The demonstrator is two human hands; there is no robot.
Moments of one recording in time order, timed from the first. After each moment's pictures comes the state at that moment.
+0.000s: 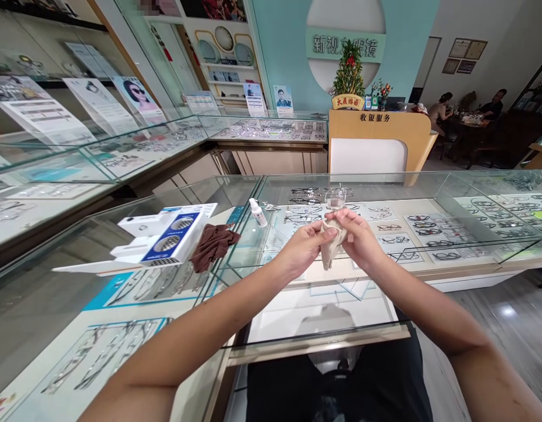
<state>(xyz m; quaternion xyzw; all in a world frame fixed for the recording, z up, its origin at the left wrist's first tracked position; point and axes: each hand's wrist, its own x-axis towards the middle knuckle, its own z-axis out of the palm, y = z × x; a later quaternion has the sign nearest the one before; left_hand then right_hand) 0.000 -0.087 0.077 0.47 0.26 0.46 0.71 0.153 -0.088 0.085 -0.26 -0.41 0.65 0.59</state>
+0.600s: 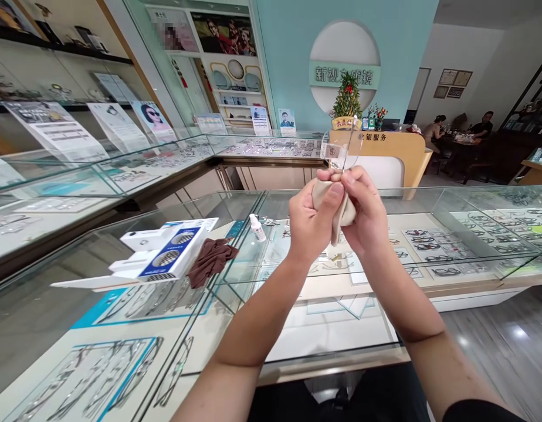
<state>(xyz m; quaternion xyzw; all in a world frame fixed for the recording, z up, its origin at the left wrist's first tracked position) 0.045 -0.083 0.162 0.56 0.19 0.72 0.37 0.134 -0.089 0.184 -0.16 -0.52 0.50 0.67</state>
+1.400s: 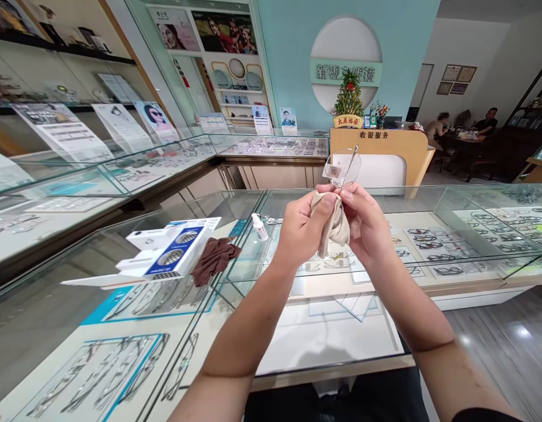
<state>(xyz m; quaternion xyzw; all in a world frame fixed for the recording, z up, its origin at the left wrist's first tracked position) 0.017 -0.093 0.158 0.61 0.26 0.63 0.40 0.142 -0.101 0.173 -0.20 -0.50 0.57 0.62</state>
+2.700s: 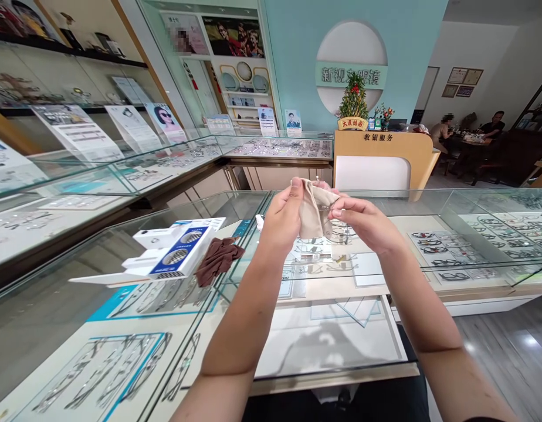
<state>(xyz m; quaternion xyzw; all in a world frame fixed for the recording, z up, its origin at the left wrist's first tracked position) -0.008 -0.066 0.161 0.55 0.27 0.64 0.47 0.171 -0.067 0.162 -0.25 -0.66 0.52 0.49</state>
